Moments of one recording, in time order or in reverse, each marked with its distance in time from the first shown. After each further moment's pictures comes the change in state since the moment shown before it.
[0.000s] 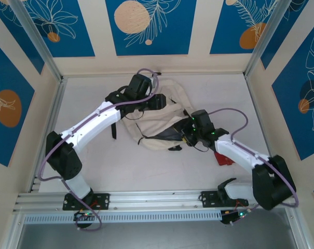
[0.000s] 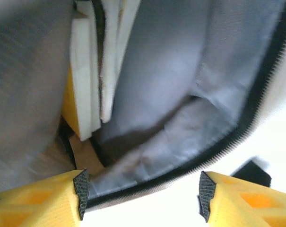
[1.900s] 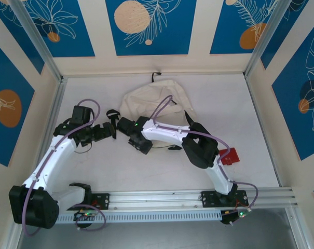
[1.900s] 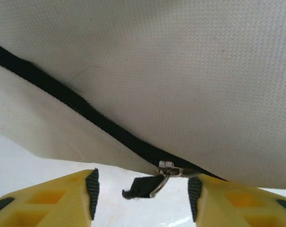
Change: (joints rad) left arm 0.541 -0.578 -0.685 -0.233 0.047 0.111; right arm 0.573 0.933 1.026 -0.674 0.336 0.388
